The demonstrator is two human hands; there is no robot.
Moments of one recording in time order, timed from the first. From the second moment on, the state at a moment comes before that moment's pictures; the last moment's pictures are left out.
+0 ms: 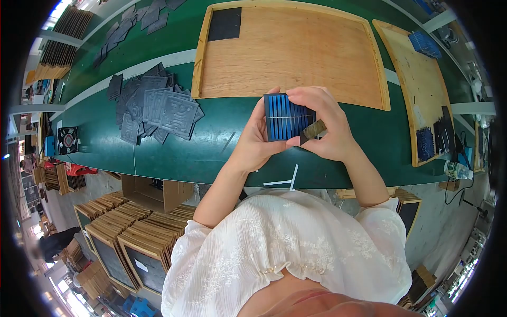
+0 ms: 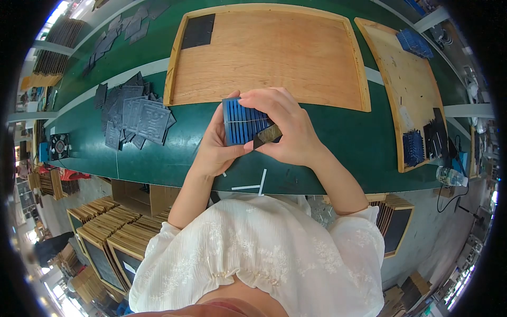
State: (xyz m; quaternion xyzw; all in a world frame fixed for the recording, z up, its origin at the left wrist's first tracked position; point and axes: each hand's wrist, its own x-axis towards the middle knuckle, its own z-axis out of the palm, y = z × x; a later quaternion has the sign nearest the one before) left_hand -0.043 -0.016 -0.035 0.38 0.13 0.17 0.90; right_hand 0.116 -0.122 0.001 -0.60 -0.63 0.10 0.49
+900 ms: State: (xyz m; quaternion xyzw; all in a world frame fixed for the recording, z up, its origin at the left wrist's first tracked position) left_hand -0.048 -0.013 -0.032 0.26 0.10 0.16 0.95; right_hand 0.119 -0.126 0.004 -0.65 -0.64 0.07 0.41
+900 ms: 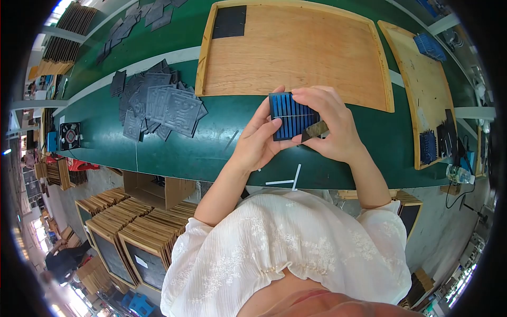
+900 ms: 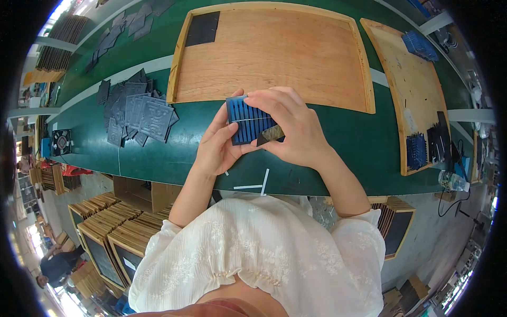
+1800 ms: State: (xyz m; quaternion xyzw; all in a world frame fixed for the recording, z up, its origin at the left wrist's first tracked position) left_hand -0.040 -0.017 -0.036 0.37 0.19 0.23 0.88; right_hand 0.109 -0.120 -0.033 -0.60 -0.34 0.34 0.64
